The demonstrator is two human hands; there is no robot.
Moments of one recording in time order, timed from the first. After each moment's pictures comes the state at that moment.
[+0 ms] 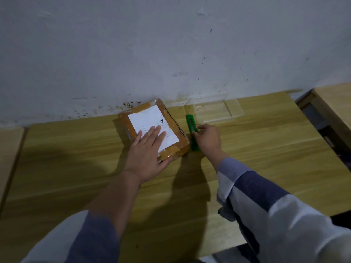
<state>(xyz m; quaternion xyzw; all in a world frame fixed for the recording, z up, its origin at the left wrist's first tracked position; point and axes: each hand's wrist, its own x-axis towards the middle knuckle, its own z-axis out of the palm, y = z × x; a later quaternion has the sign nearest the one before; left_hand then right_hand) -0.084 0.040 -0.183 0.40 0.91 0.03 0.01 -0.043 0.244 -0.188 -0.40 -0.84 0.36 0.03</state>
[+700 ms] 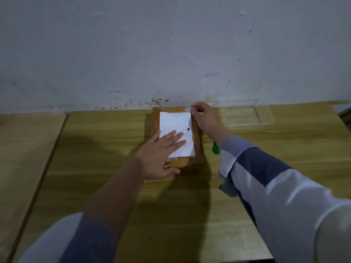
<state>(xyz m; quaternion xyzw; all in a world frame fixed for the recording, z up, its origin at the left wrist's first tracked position) -0.094 0.002 -0.166 0.48 0.87 -0.02 0.12 -0.121 0.214 -0.170 -0.22 -0.82 0.53 0.05</state>
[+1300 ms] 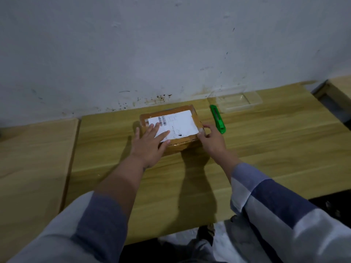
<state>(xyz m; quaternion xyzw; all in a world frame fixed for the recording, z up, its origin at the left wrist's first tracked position) -0.077 -0.068 -0.153 0.35 0.93 0.04 0.12 0.000 0.132 -0.175 -0.34 -0.79 0.49 0.09</state>
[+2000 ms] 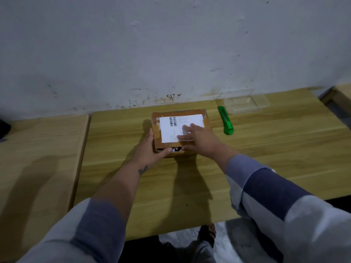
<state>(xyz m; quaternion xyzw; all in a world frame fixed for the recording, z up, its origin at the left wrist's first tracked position) -0.078 -0.108 -0.179 0.14 0.90 0.35 0.24 -0.015 0.092 -0.134 0.01 -0.99 0.09 -0.13</state>
